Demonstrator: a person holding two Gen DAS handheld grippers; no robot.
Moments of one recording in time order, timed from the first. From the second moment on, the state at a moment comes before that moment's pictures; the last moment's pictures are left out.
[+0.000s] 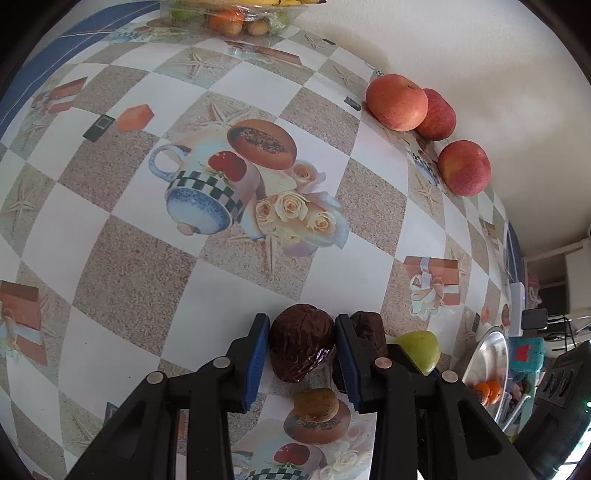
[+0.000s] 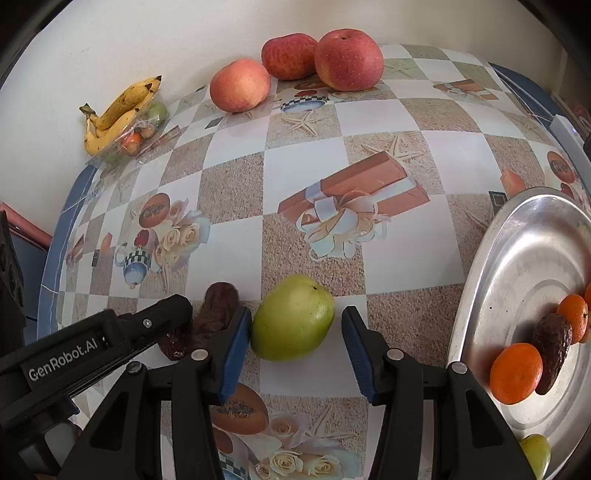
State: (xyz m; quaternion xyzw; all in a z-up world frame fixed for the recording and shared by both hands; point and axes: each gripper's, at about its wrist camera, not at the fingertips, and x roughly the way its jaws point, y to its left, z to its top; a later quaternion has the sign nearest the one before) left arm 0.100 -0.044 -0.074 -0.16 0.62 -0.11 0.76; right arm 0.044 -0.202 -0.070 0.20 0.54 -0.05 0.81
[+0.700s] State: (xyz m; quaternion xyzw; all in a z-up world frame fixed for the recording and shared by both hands) left arm 0.102 -0.026 -0.070 -0.17 0.61 -0.08 0.77; right arm 0.040 -0.205 -0.063 0.18 0.55 -0.06 0.81
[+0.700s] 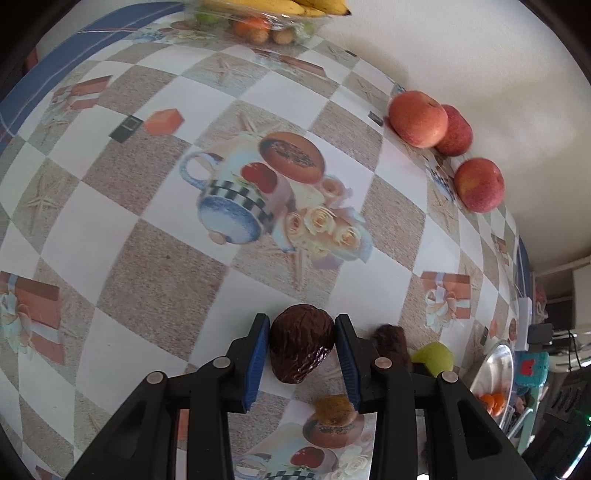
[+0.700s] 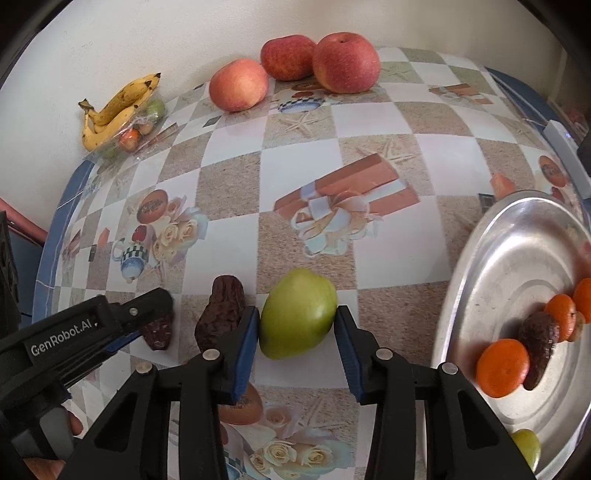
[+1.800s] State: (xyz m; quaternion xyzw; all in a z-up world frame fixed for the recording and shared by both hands) left arm 0.069 -0.088 -0.012 -0.12 0.56 -0.16 0.80; right arm -0.011 -0.284 -0.008 0.23 0.49 -0.16 0.82
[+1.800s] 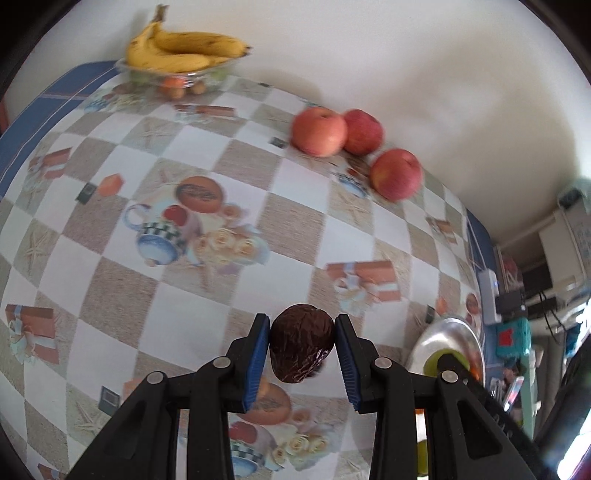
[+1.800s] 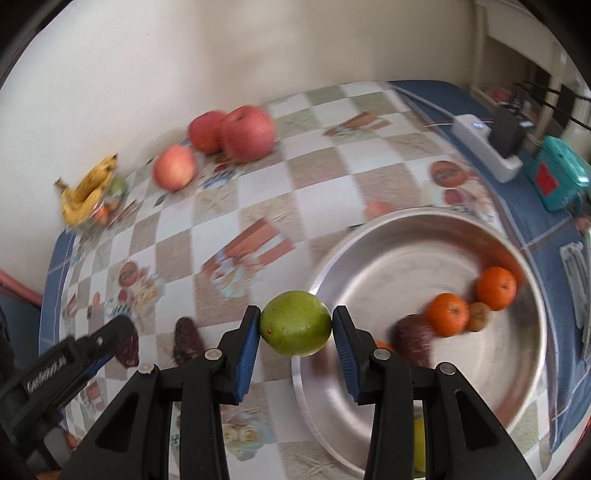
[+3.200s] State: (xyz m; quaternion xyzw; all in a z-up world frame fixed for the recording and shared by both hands) left arm 0.009 -0.200 -0.024 0.01 0.57 -0.30 0.76; right arm -0.036 -0.334 -0.014 0.27 0.49 -0.22 0.80
